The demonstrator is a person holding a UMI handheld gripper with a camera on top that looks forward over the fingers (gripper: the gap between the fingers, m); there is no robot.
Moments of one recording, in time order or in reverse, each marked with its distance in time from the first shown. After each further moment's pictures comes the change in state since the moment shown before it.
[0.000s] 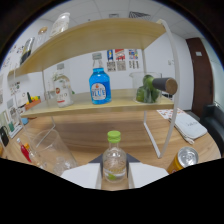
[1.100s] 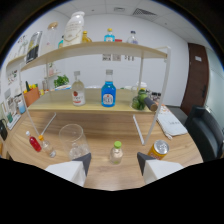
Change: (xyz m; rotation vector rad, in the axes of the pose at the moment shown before) arm -0.012 -0.011 -0.097 -0.156 0.135 -0.082
